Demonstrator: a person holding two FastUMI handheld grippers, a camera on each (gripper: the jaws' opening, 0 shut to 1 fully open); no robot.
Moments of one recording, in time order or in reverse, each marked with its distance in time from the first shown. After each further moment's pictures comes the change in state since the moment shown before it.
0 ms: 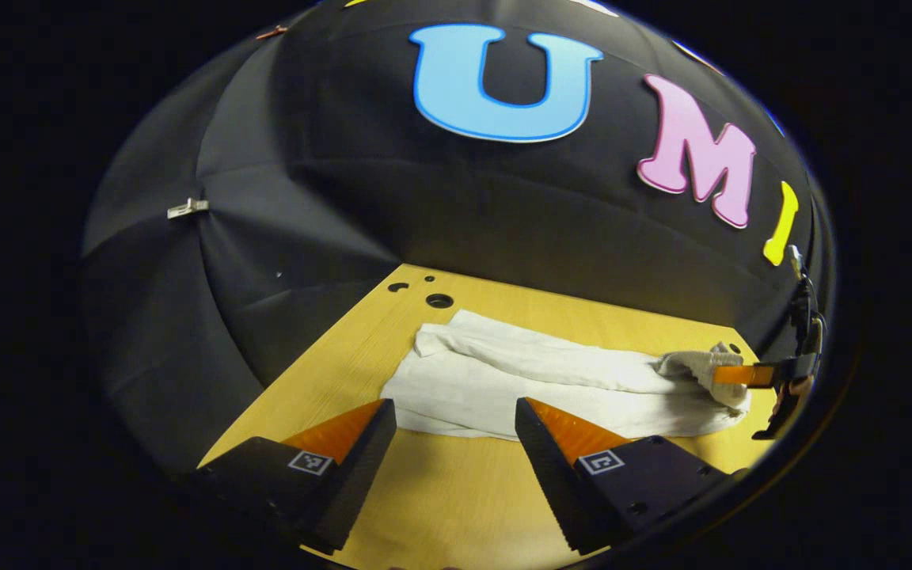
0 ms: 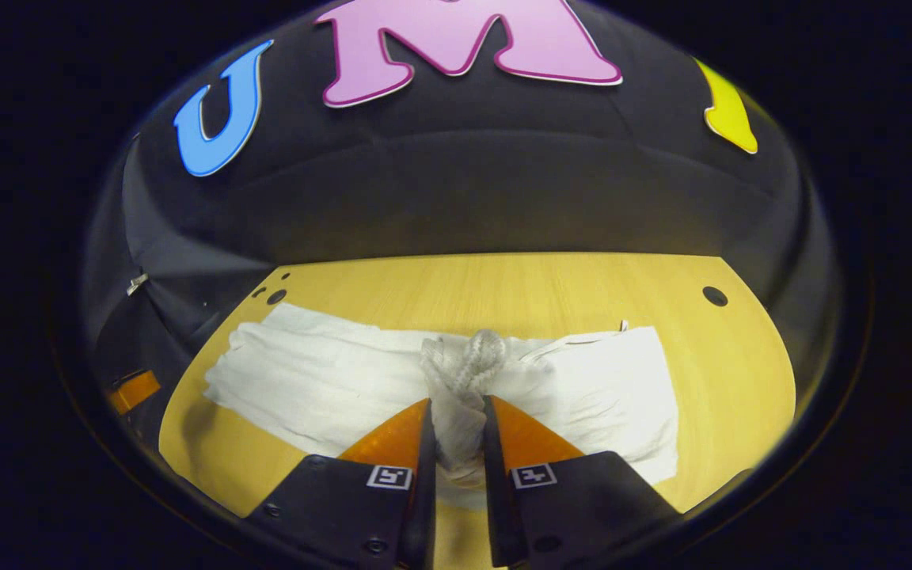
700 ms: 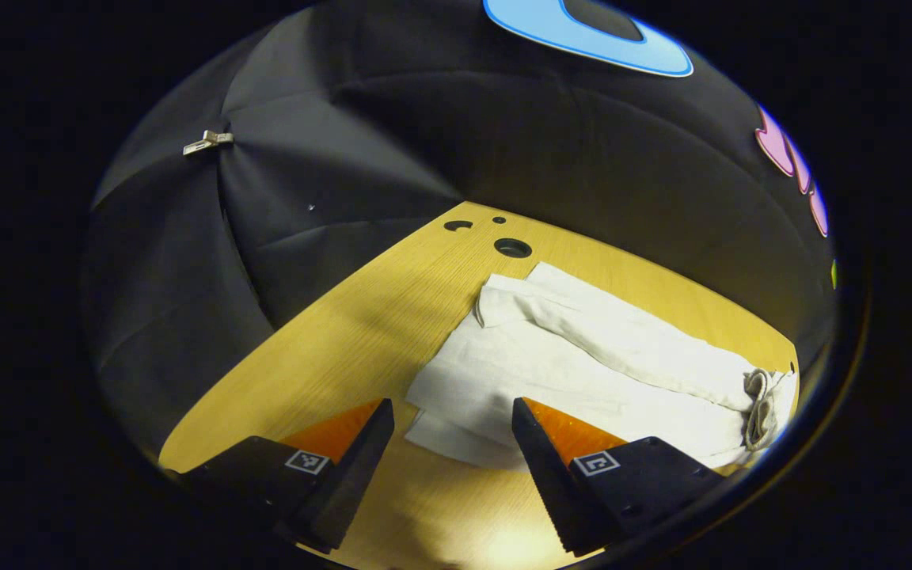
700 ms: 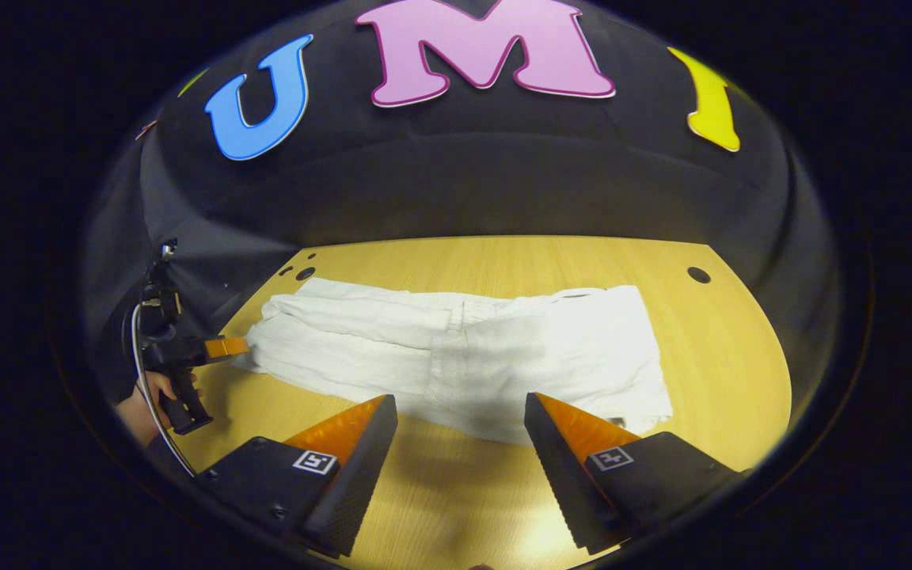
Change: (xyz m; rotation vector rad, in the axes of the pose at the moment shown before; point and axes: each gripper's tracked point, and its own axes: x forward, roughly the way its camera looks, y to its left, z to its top) left arm 0.116 0.040 -0.044 -0.121 0.183 0.211; right arm -0.092 -0.013 -0.028 0.004 0.001 -0.032
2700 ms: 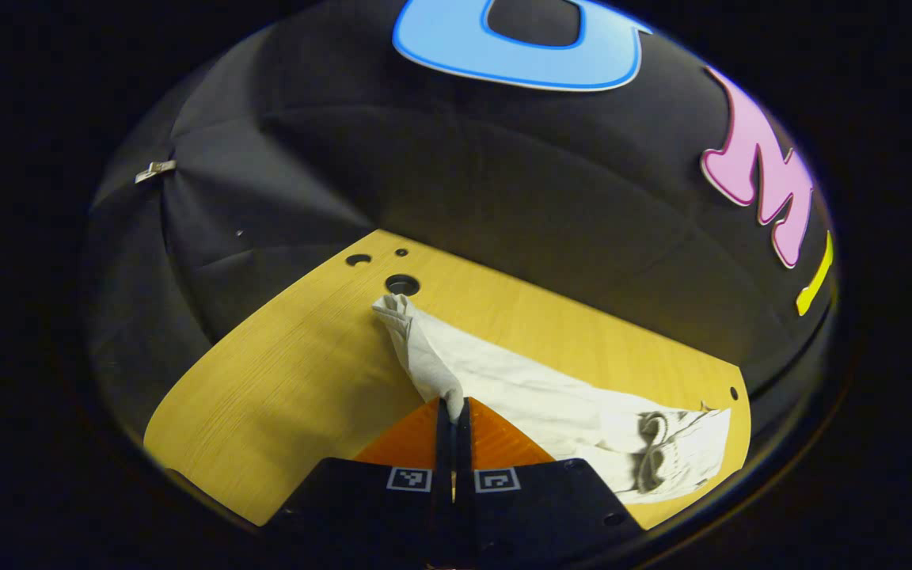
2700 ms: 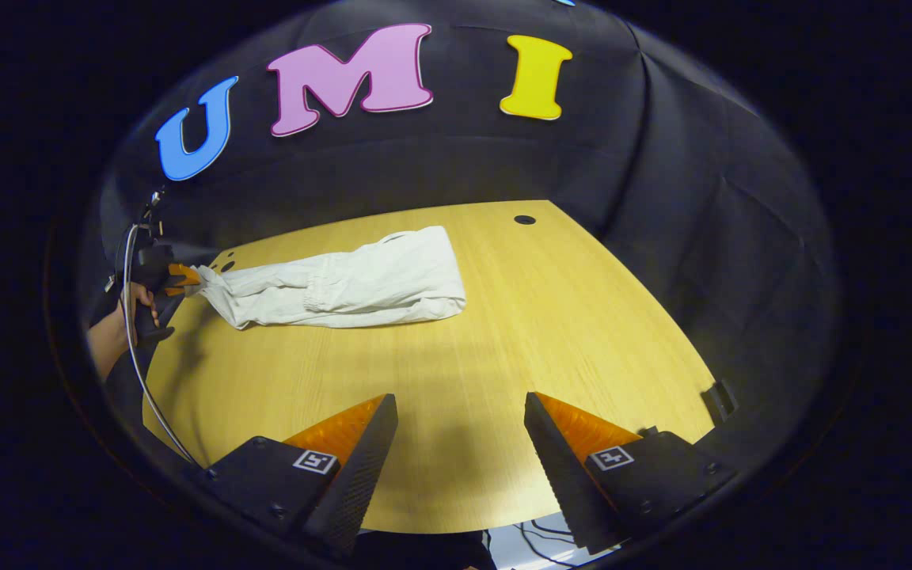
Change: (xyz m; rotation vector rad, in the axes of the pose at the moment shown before) left arm -0.066 -0.145 0.067 0.017 -0.051 -0.240; right arm -0.187 -0.138 -0.097 0.116 -0.009 -0.355
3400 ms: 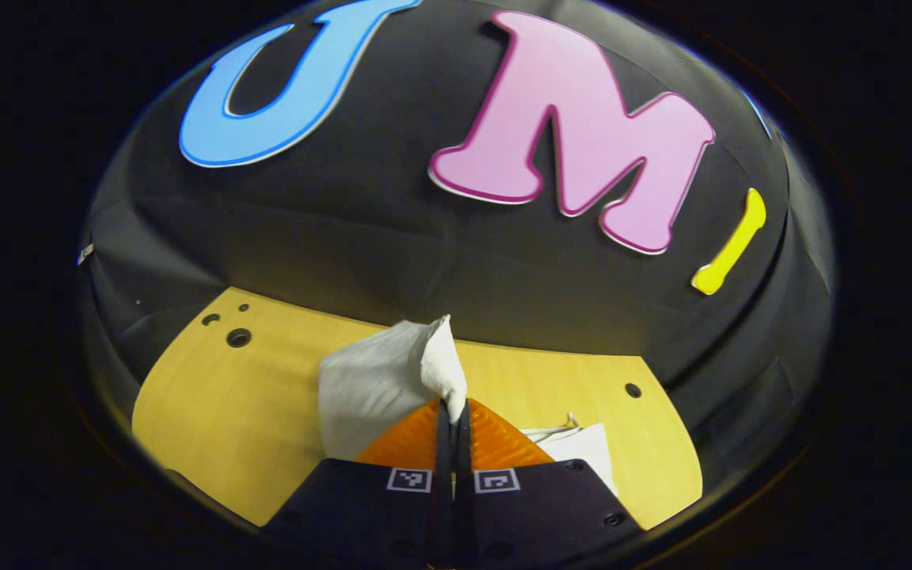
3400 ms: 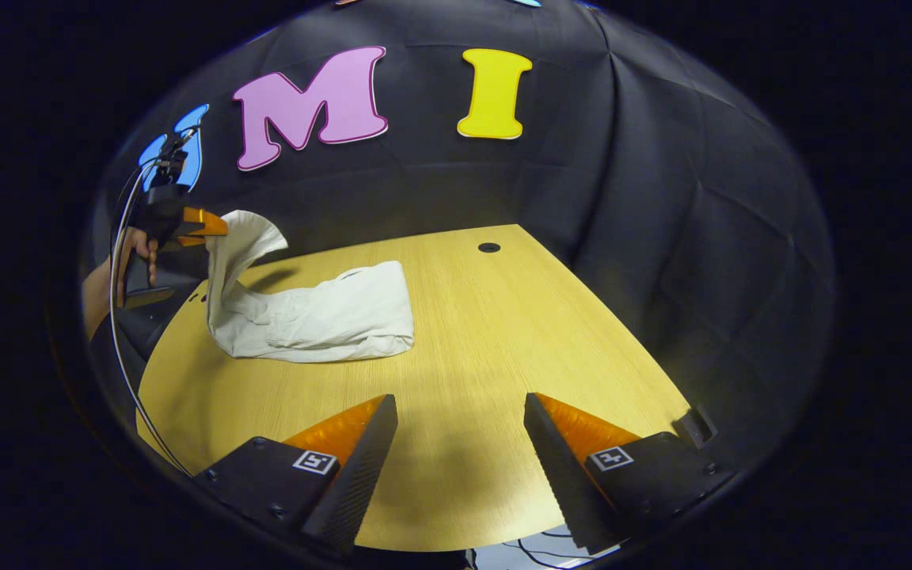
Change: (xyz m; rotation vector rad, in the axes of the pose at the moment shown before) left arm -0.054 -0.260 0.013 0.182 -0.036 -0.301; right arm 0.019 -0.056 0.035 0.038 -0.069 0.008
